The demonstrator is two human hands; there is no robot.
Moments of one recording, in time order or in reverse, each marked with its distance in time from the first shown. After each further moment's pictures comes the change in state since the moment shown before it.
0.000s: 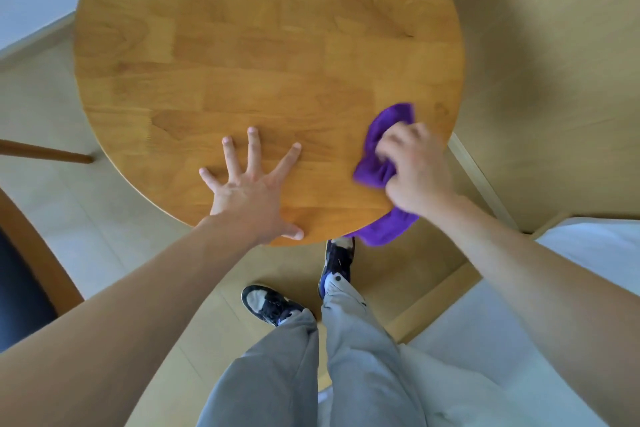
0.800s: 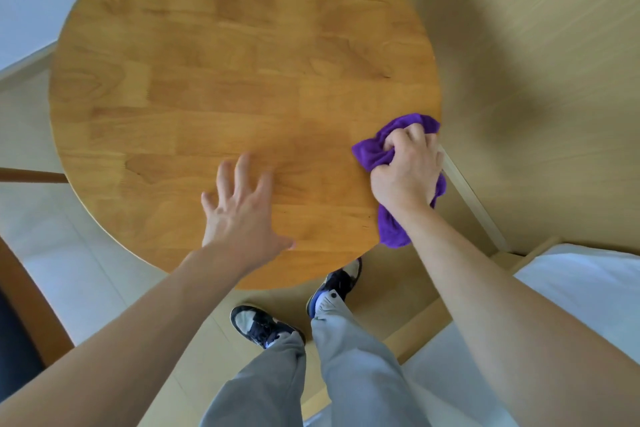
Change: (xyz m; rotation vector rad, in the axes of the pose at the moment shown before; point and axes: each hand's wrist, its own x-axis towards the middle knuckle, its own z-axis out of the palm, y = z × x) left_hand 0.018 0.029 -0.033 -0.166 0.109 -0.044; right_hand 0.054 0.021 -0.007 0.053 0.202 0.517
